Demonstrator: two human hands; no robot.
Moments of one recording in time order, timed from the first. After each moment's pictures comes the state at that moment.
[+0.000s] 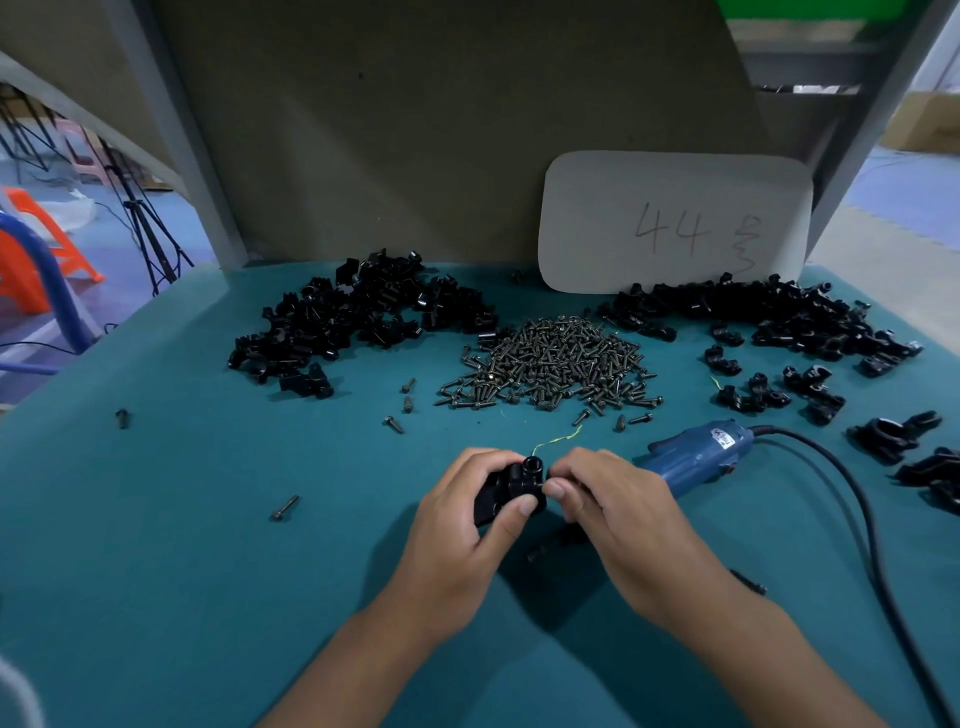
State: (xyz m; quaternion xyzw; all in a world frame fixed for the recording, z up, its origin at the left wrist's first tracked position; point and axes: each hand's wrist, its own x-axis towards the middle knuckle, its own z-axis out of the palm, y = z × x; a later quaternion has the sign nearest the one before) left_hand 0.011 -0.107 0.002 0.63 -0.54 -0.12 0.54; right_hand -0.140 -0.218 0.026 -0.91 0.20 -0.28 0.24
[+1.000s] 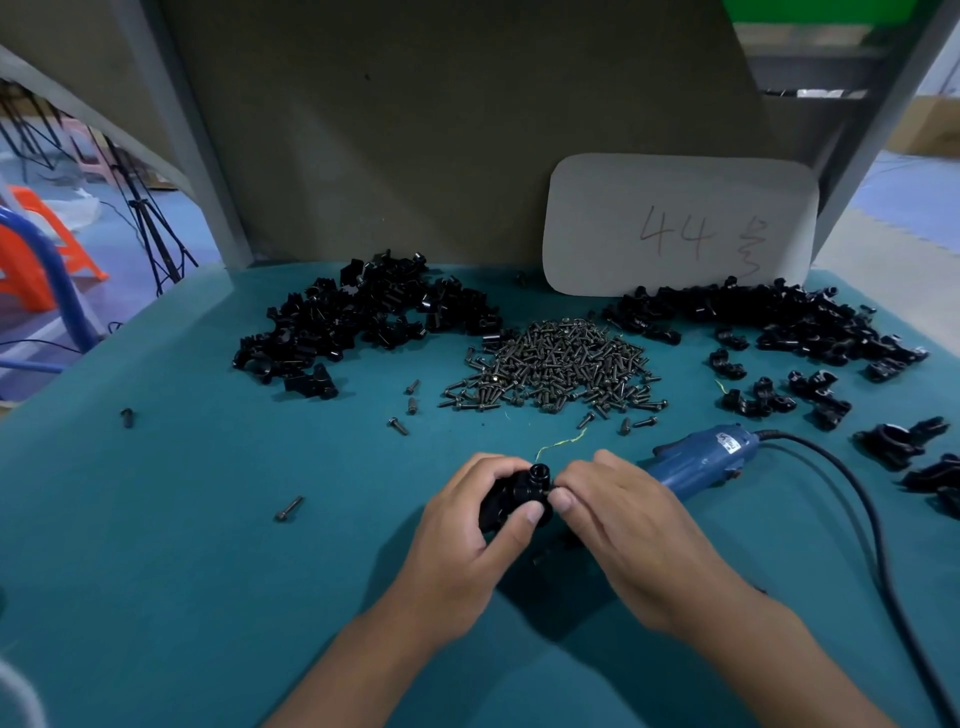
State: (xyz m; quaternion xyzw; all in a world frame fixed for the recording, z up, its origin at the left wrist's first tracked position) left_hand 0.013 -0.106 0.001 0.62 -0.53 -0.16 0.55; right_hand -0.142 -0.219 0.029 -0.94 0.18 -0.24 0.13
